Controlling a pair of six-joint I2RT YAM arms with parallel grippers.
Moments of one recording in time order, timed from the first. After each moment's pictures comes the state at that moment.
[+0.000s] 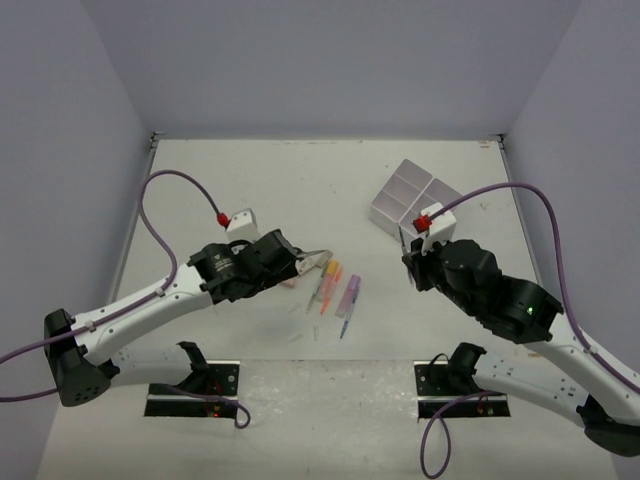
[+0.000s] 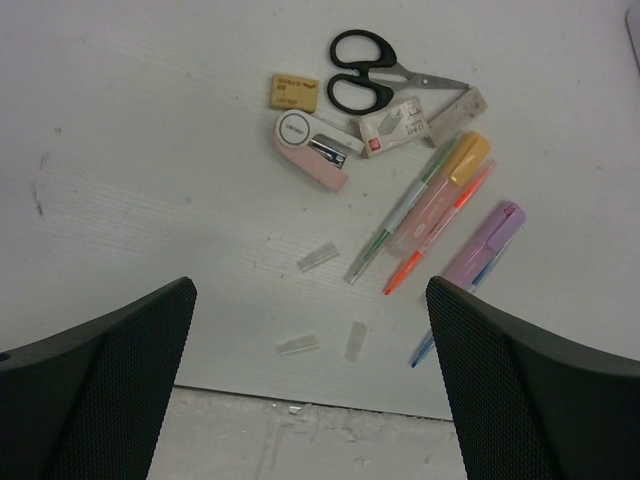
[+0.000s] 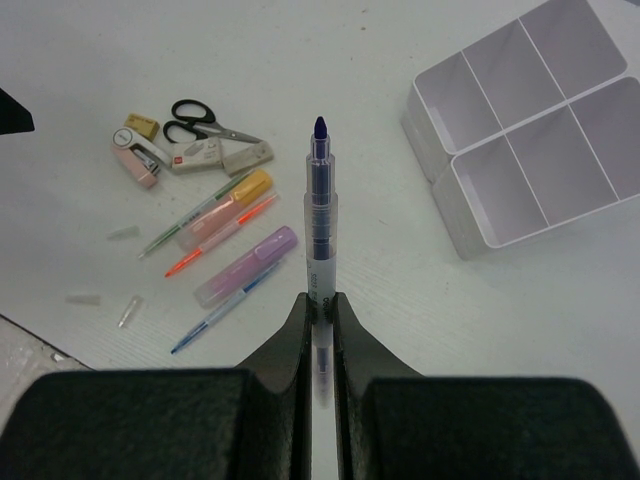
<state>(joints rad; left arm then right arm) -0.96 1.17 1.07 -1.04 -0.58 -1.23 0.93 0.74 1.02 -0.79 0.40 0.20</state>
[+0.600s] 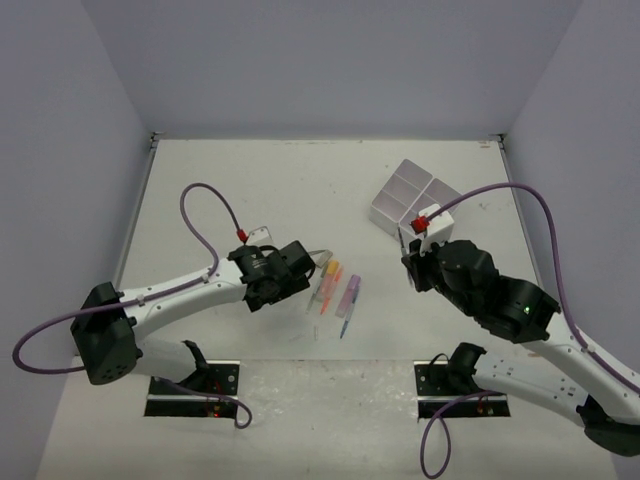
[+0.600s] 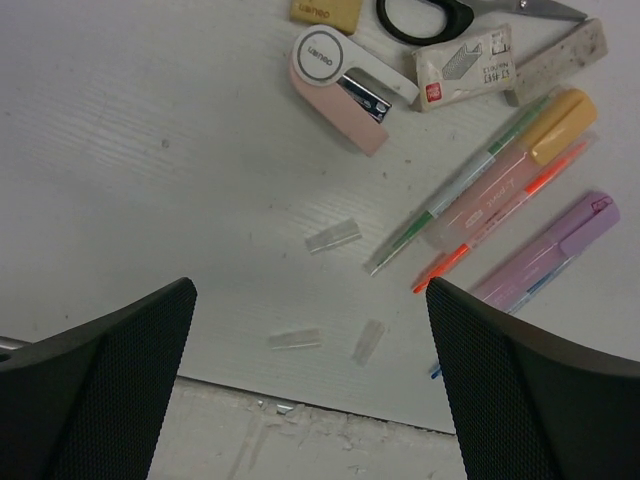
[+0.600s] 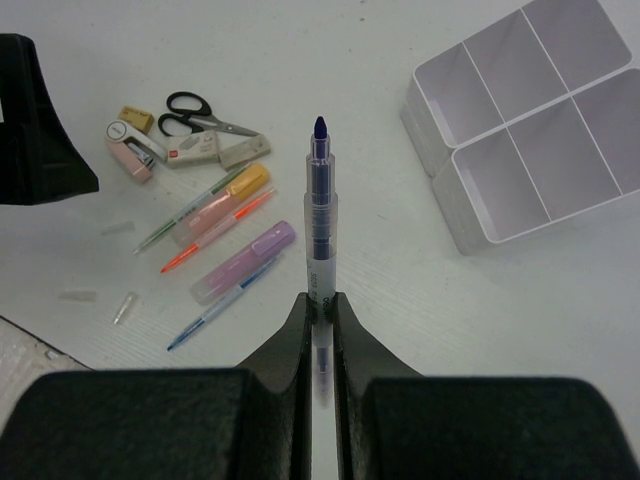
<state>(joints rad) -0.96 1.34 0.99 -0.98 -0.47 -1.37 0.93 0.74 1.01 -0.79 0.40 0.20</state>
